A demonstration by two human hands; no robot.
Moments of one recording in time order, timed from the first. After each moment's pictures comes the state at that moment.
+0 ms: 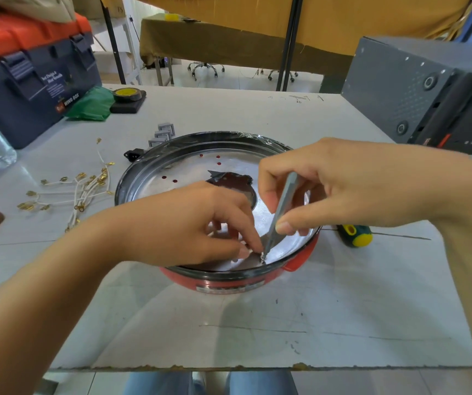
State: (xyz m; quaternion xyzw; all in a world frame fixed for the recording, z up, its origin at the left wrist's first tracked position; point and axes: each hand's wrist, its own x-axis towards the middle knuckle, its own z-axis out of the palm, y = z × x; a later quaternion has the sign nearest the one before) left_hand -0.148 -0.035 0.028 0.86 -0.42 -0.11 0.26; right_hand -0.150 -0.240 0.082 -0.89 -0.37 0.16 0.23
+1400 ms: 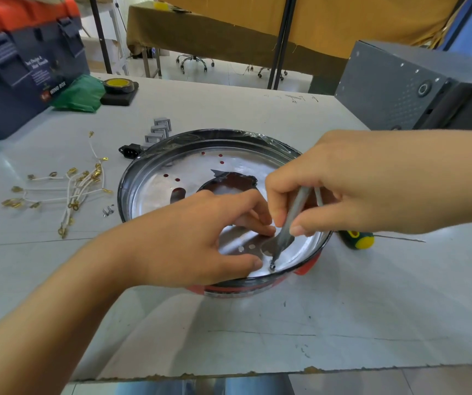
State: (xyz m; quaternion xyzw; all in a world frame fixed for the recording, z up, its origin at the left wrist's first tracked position) left_hand -0.159 -0.030 0.023 0.87 -0.38 -0.10 0.30; right_hand -0.157 -0.213 0.103 -0.91 -0.39 0.15 0.03
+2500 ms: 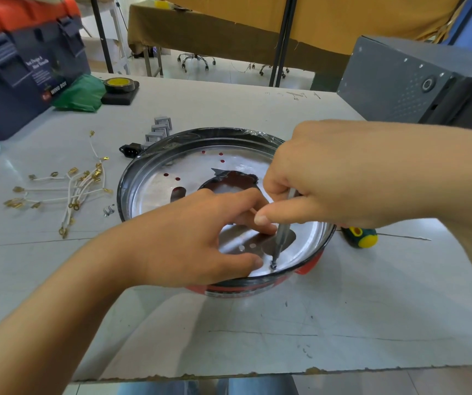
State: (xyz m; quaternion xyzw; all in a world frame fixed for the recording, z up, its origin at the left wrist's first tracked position) left_hand -0.159 -0.031 0.024 0.86 -0.40 -0.08 0.30; right_hand -0.139 -0.204 0.083 -0.91 -0.40 0.05 -0.05
